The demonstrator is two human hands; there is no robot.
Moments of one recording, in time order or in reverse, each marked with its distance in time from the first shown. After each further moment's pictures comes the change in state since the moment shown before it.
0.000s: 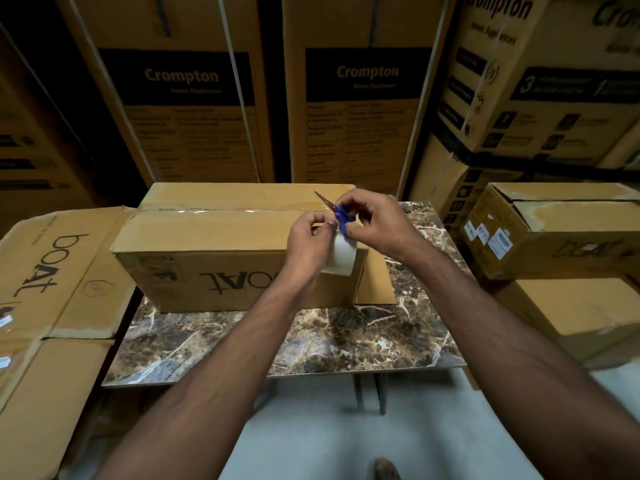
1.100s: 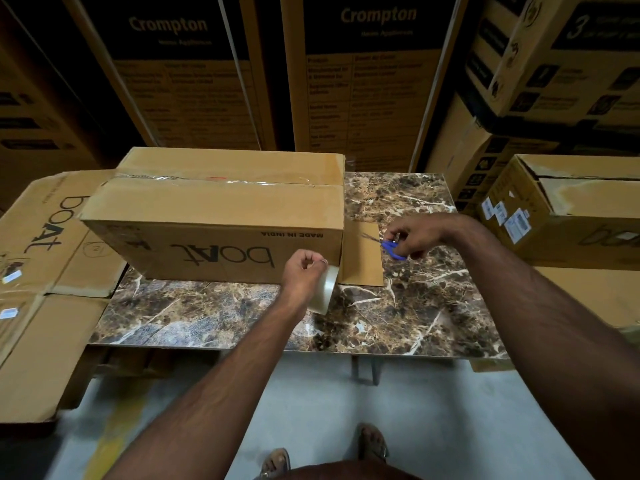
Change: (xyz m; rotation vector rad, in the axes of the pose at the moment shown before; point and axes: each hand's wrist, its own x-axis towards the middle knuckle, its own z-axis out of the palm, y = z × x) left_hand -0.010 -0.099 0.051 0.067 0.128 -0.361; right_hand 0.001 0.153 -0.058 -0.106 -0.887 0.504
